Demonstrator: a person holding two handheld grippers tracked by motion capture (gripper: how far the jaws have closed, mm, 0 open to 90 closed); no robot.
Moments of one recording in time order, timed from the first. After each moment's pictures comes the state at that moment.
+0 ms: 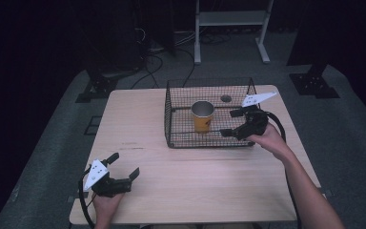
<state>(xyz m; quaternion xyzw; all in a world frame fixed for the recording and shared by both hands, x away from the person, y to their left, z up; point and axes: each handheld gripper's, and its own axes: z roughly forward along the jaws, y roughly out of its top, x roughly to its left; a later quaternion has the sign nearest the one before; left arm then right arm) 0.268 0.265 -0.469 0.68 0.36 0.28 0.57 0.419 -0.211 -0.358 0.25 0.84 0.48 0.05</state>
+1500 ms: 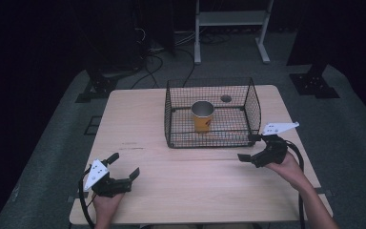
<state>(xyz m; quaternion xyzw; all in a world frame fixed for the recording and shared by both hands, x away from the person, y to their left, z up) 0.268 0.264 -0.469 0.68 0.36 0.28 0.57 0.359 -0.264 -0.413 0.29 0.82 0.49 0.06</state>
